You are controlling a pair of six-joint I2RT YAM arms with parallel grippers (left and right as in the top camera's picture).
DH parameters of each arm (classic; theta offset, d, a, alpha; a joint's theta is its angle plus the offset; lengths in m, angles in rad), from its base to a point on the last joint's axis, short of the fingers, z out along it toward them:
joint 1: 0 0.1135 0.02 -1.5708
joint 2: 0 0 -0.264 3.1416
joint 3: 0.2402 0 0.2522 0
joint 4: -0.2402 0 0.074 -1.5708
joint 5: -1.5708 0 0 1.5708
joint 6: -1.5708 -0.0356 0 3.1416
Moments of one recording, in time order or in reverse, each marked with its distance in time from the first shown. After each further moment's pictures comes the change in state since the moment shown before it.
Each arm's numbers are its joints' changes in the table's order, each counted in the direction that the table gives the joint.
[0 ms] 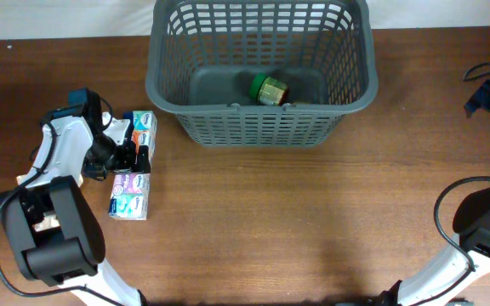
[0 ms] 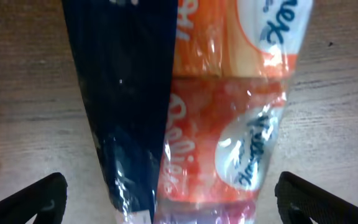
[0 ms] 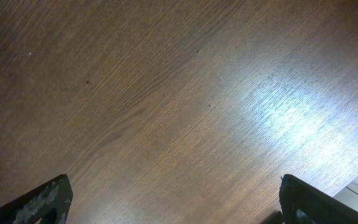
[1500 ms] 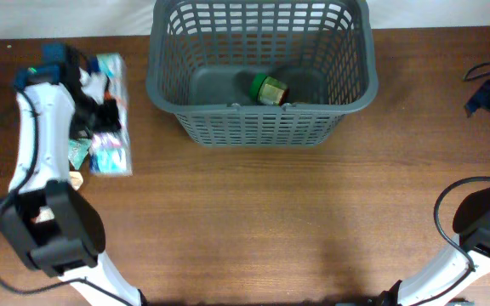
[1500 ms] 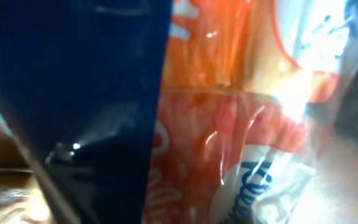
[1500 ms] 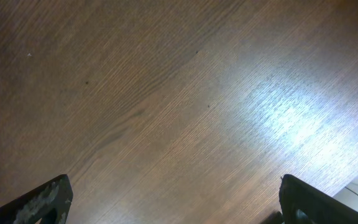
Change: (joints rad) left arm -0.002 0.040 0.474 -0.217 0.011 0.145; right arm 0.000 0.000 0.000 0.002 -0.003 0.000
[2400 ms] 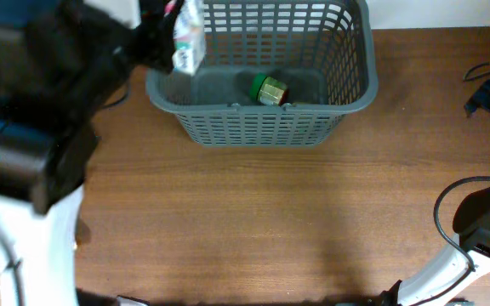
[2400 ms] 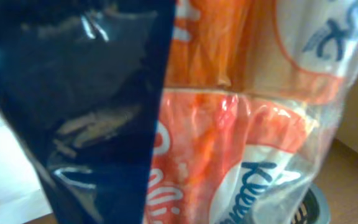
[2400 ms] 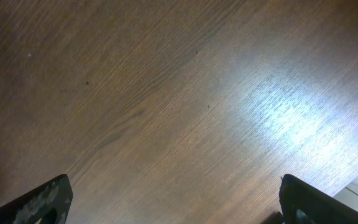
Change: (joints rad) left arm -0.510 -0.378 0.516 0.277 -0.041 0.103; right arm 0.000 0.000 0.000 0.000 0.000 0.001
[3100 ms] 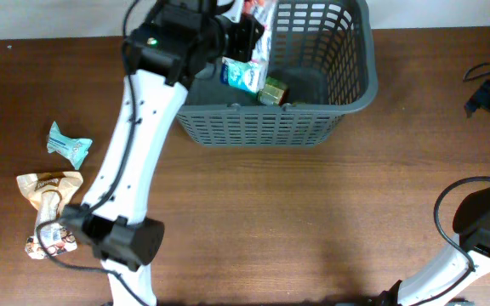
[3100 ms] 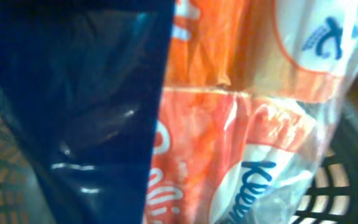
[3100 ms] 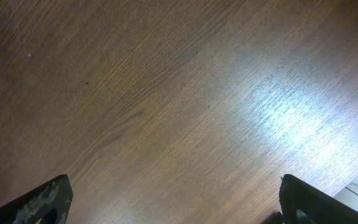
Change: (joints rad) left arm -0.097 0.457 -0.003 -0.029 -0.100 0.086; right arm 0.000 0.000 0.000 0.000 0.000 -0.001
